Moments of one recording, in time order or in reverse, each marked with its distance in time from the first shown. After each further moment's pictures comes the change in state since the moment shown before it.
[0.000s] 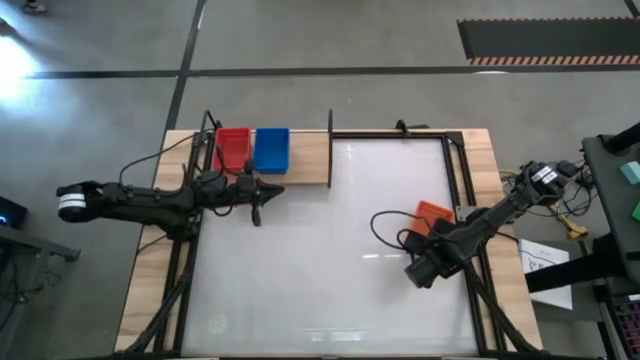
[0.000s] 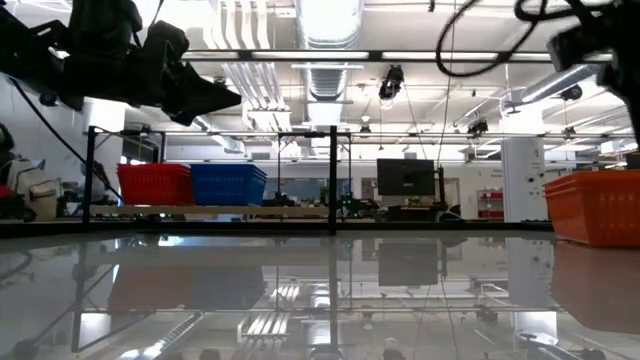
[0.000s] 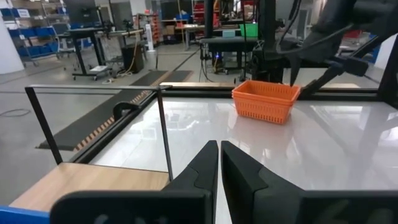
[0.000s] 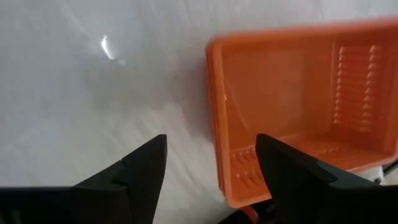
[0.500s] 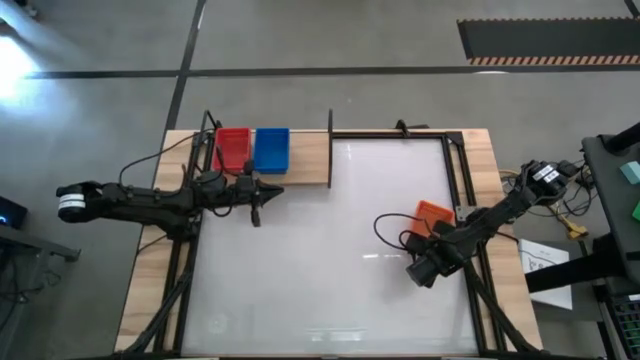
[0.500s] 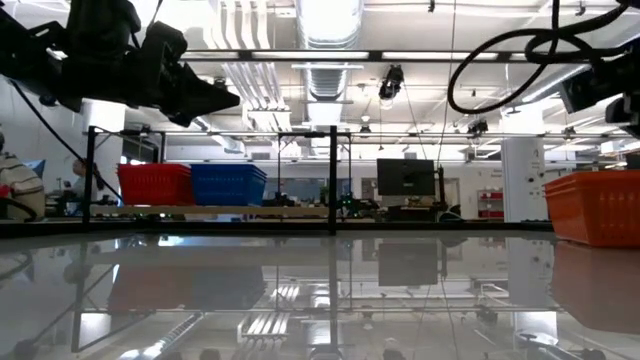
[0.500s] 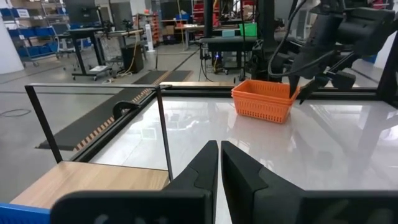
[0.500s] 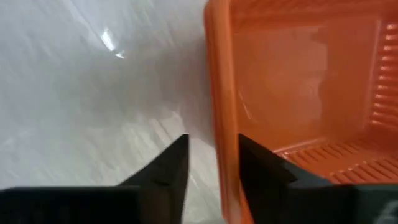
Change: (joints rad) left arm -0.001 -0.008 -0.011 0.003 0.000 0.000; right arm 0.000 -0.023 -0.182 0.167 -0.030 -0.002
